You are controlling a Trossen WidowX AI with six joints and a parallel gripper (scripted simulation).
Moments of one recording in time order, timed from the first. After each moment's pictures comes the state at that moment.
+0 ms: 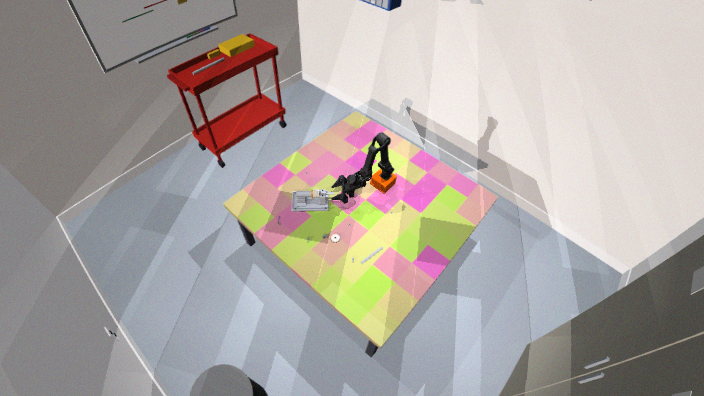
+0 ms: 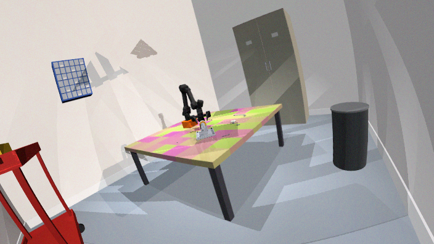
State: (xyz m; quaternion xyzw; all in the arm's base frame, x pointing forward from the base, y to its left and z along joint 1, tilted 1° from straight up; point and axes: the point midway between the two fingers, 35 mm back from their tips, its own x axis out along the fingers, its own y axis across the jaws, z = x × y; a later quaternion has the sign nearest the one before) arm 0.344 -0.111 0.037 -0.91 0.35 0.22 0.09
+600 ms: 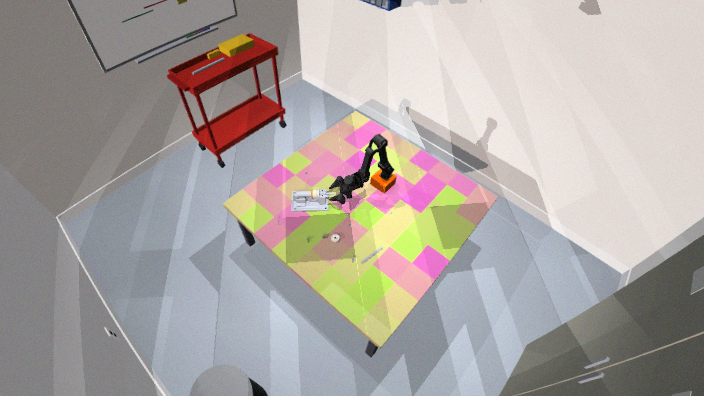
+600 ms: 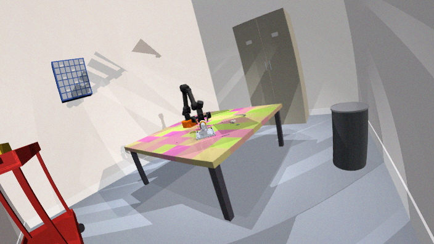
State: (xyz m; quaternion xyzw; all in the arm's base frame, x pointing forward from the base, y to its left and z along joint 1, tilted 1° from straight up) arm 0.355 -0.121 0.029 -0.91 0.35 0.22 0.09
